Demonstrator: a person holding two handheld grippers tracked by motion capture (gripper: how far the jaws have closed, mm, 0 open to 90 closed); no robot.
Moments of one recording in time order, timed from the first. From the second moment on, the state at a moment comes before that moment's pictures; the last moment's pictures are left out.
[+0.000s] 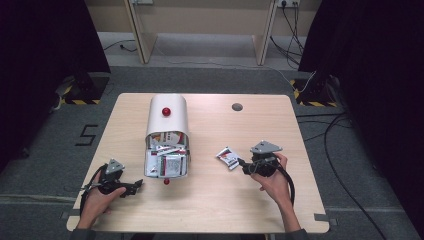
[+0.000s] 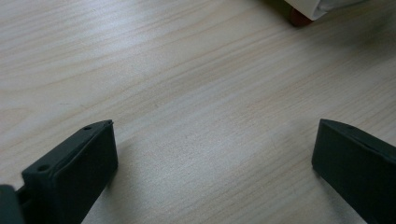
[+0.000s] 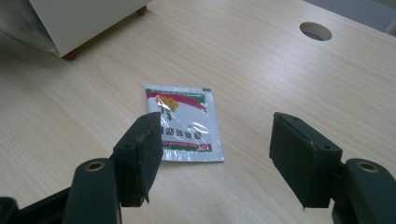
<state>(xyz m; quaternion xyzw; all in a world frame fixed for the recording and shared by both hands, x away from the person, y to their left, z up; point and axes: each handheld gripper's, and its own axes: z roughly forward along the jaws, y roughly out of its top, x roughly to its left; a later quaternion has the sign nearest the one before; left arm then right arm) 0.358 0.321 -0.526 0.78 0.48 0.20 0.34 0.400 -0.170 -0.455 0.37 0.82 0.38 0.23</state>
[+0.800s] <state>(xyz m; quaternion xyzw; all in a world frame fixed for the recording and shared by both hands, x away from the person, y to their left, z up) 0.357 0.321 -0.526 0.78 0.48 0.20 0.34 0.366 -0.191 -0.481 0.39 0.81 0.38 0.22</state>
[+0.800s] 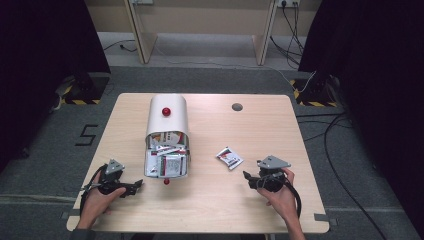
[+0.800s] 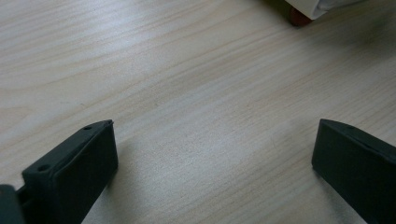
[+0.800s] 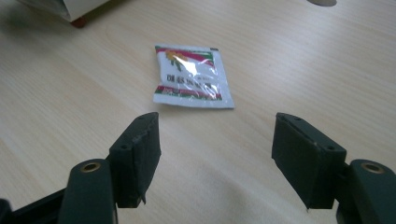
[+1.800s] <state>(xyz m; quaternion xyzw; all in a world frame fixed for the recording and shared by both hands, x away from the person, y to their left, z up) 0.357 0.322 -0.526 0.78 0.48 0.20 0.34 0.325 -0.222 -0.513 0.42 0.81 0.36 0.19</state>
